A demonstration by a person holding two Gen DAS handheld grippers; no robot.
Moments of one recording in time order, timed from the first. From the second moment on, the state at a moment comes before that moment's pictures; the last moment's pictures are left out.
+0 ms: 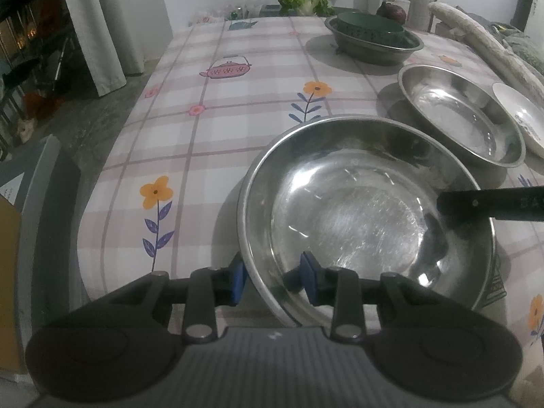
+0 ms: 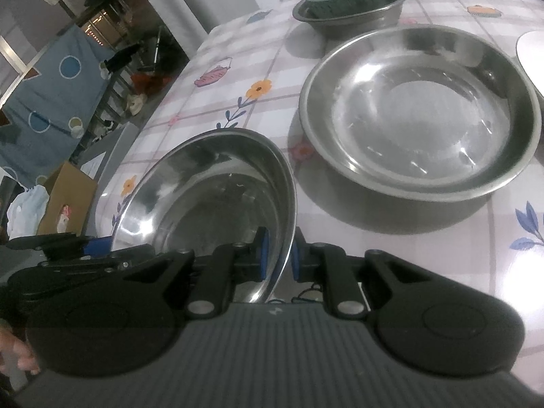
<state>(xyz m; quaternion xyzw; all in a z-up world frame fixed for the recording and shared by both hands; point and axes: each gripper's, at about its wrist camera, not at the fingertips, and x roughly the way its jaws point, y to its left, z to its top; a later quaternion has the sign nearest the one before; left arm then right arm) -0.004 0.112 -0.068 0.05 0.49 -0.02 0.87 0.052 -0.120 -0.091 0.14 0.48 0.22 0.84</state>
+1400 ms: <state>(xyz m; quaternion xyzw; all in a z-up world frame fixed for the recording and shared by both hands) -0.003 0.113 -0.064 0.04 0.48 -0.01 0.88 0.046 -0.118 -0.087 0.14 0.47 0.22 0.84</state>
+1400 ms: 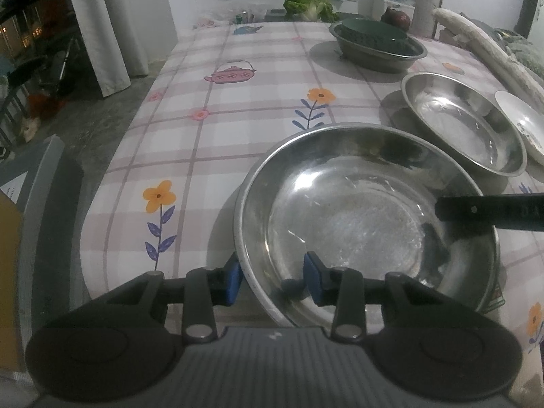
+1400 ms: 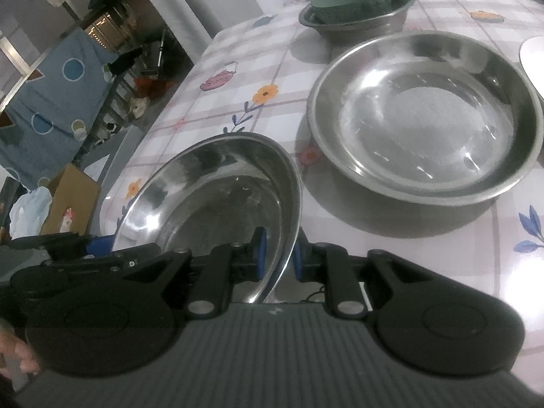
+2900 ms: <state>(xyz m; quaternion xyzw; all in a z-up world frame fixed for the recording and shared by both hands) -0.009 0.110 -0.062 0.04 0.48 -0.03 0.88 0.045 -0.112 -0.086 0.13 0.47 0.21 0.85</state>
